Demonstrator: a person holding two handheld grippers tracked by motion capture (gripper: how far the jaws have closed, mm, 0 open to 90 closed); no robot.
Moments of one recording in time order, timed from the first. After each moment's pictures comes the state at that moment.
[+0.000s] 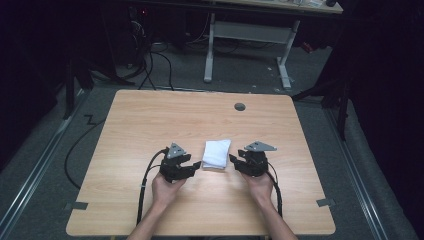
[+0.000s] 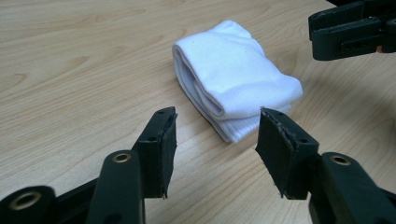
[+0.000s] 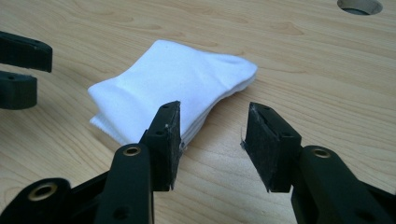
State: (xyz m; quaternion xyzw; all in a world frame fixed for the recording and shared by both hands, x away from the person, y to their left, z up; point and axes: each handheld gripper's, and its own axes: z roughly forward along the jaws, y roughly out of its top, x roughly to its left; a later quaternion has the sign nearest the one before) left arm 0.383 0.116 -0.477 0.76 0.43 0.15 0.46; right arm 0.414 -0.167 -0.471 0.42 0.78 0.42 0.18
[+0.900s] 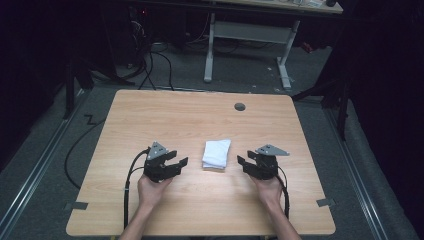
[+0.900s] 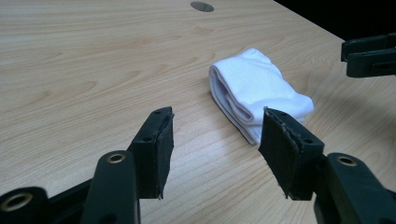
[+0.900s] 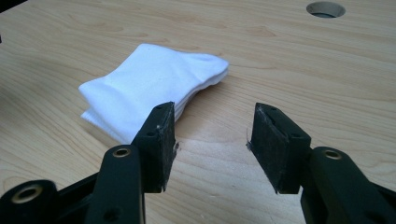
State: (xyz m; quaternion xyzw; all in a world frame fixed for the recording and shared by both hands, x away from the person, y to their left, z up) left arm 0.368 0.155 -0.465 0.73 0.45 0.18 0.49; right arm 0.403 -0.194 -0.469 0.43 0.76 0.44 0.19
